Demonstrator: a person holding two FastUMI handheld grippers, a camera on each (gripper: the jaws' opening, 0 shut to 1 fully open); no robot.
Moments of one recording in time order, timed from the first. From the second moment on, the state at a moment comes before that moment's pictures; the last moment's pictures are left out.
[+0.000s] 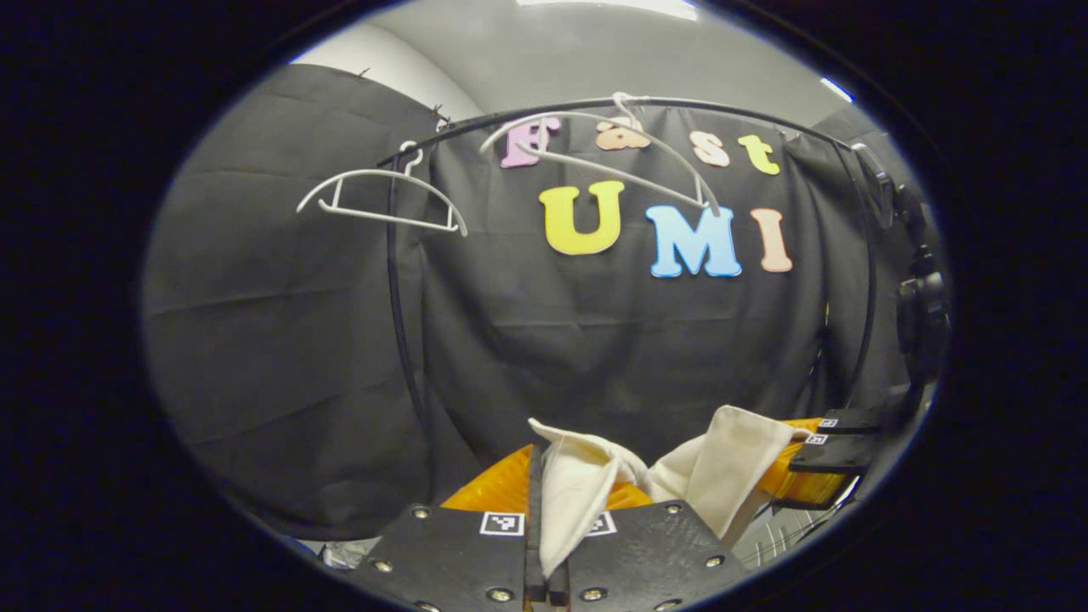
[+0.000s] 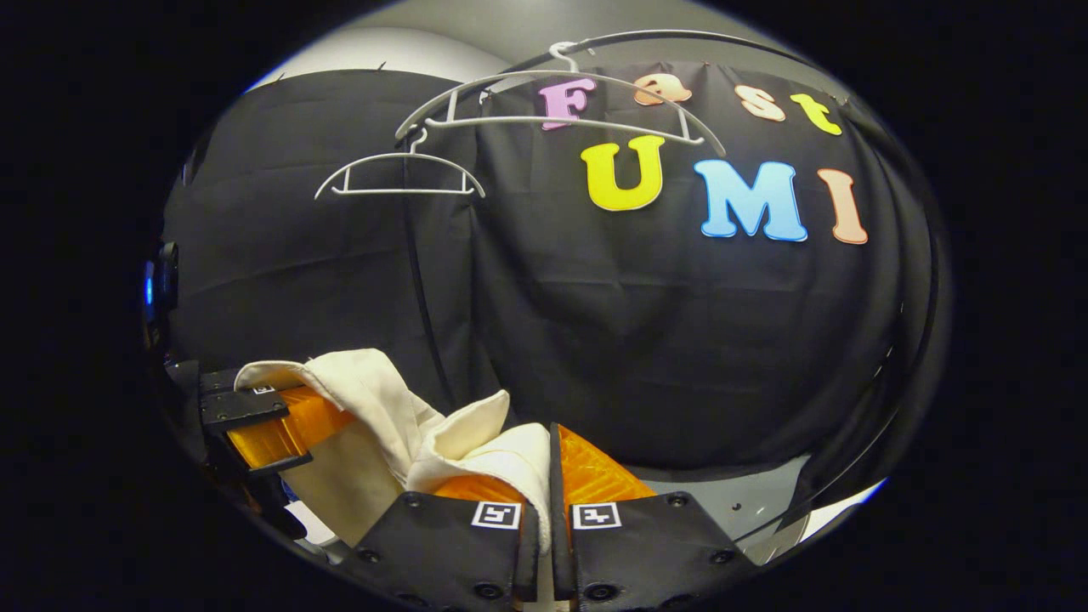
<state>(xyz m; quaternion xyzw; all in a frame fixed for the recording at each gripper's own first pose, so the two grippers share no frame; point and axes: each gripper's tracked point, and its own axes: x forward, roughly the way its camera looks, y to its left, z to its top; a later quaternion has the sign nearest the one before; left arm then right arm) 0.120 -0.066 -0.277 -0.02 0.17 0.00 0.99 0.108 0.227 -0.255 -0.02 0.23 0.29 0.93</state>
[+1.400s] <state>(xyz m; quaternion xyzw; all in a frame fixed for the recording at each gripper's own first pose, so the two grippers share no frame) 0.054 -0.046 -0.479 0.02 0.39 -0.02 0.92 0.050 0.214 -0.405 -0.08 0.44 0.22 0.87</state>
